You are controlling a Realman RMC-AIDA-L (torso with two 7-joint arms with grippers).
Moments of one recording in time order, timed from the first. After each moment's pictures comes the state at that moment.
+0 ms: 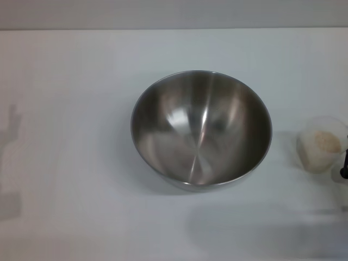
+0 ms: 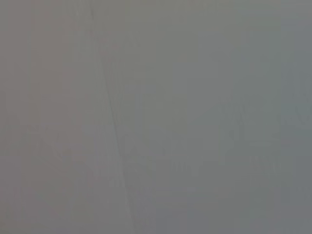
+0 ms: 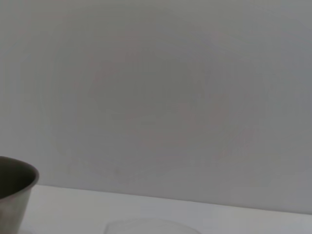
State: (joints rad) left arm -0.16 -2.07 -1.01 -0.34 2.31 1.42 0.24; right arm 0.12 2.09 0.16 0.24 -1.71 -1.40 -0.08
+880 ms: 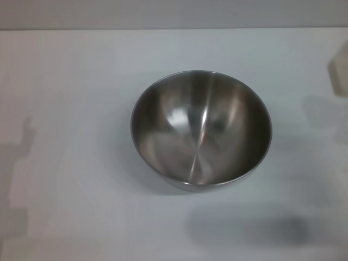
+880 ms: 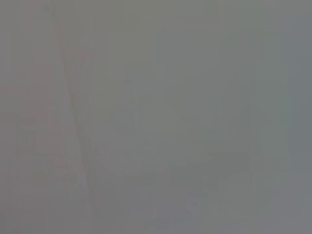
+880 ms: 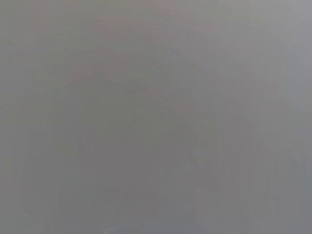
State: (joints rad) left arm -0.12 -2.08 -0.88 -0.32 2.31 1.41 0.23; right arm 0.25 2.08 0.22 0.20 -1.71 -1.78 -0.15
